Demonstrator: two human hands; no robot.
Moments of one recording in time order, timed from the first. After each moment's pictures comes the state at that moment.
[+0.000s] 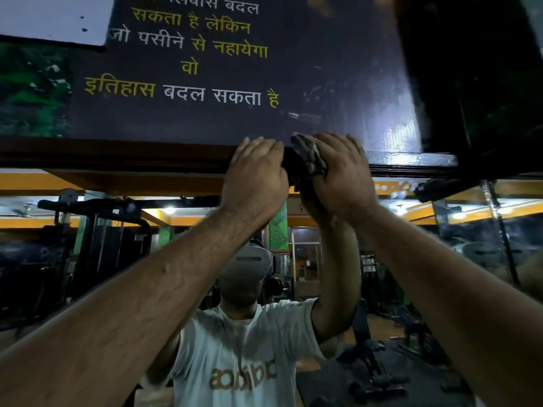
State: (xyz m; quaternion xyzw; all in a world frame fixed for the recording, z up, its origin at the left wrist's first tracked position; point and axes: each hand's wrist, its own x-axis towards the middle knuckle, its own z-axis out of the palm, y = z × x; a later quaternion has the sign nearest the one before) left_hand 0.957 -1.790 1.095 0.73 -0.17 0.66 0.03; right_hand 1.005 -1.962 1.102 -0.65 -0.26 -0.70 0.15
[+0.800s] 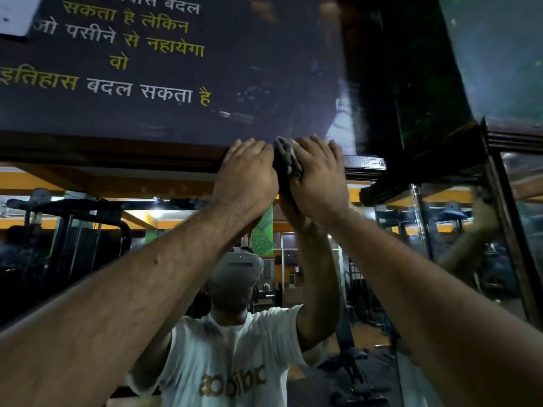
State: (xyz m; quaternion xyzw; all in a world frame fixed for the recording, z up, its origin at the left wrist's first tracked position) left_hand 0.971 -1.909 1.098 0.75 -0.15 0.65 0.03; right_hand 1.024 -2.056 1.100 -0.68 -0.25 -0.67 0.14
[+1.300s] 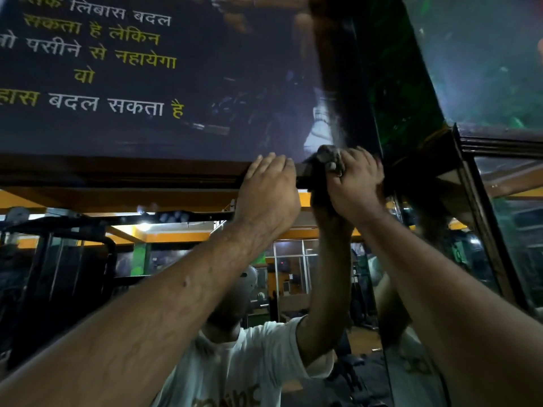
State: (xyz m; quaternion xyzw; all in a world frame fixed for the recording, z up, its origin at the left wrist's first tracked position) left_hand 0.995 -1.970 1.095 0.73 -0.18 0.66 -0.02; right_hand 1.037 -2.138 1.110 -0.68 -0.12 -0.68 0.25
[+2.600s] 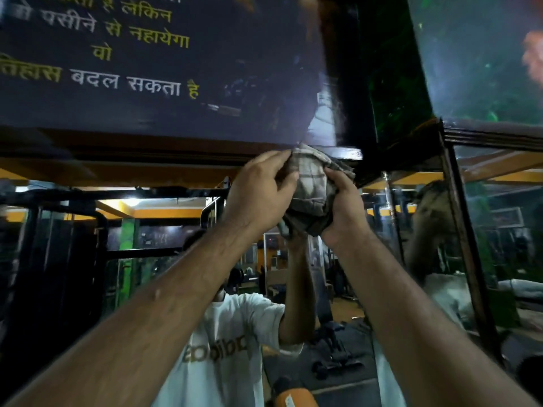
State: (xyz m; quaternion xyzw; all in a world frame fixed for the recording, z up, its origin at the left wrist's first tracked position) left_hand 0.935 -1.924 1.052 0.70 -0.33 0.59 0.25; right_hand 0.944 -2.062 1.030 -0.39 -0.28 -0.17 0.86
